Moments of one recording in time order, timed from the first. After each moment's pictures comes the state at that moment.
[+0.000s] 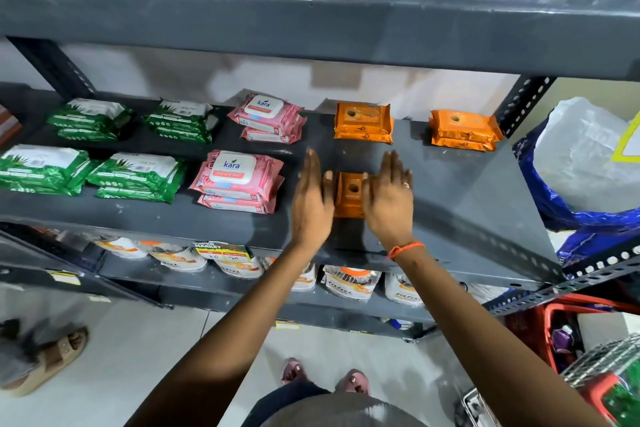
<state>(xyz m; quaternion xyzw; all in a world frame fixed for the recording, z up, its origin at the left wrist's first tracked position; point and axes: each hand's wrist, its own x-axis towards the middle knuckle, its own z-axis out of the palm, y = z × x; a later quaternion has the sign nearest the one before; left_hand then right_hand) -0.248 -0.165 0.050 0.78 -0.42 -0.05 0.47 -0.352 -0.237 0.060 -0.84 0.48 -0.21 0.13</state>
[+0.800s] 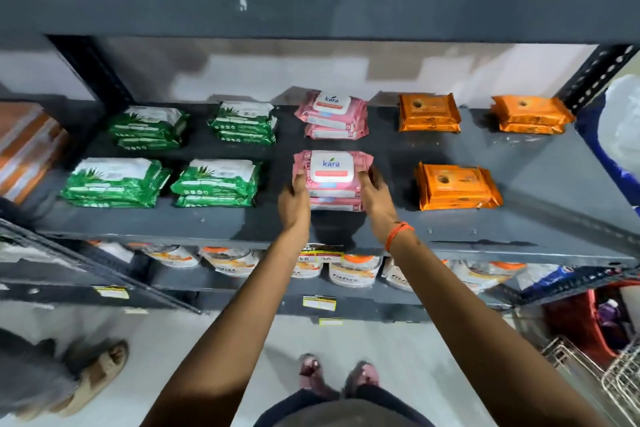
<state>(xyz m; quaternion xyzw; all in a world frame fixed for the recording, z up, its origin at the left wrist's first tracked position) -0.083 -0.088 0.038 0.74 -0.07 -0.29 0.60 -0.188 -0.149 0.053 -0.51 0.52 -0.28 0.62</state>
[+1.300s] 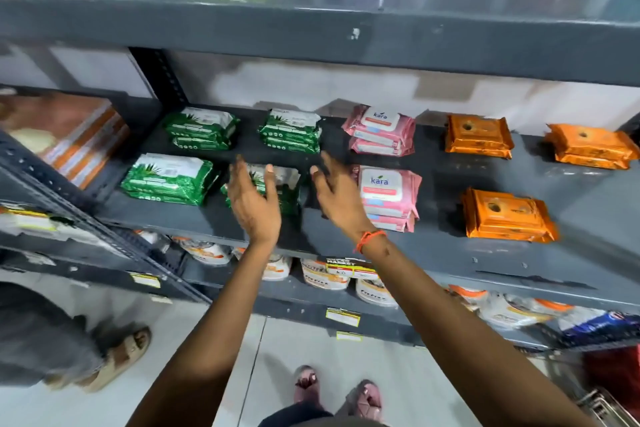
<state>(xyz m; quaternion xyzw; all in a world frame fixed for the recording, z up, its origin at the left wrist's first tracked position) 0.015 -0.017 0.061 0.83 -0.22 0.05 0.51 -0.089 -0.091 0.101 -0.80 0.34 -0.24 0.44</state>
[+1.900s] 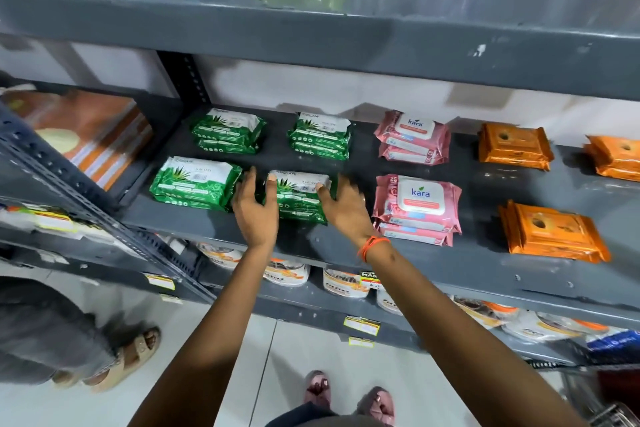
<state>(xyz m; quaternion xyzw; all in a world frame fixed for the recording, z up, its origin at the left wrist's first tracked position) 0.078 0.007 0.042 0.81 -0.18 -0.04 0.55 -0.037 -0.073 0.092 -0.77 0.44 -0.11 0.44</state>
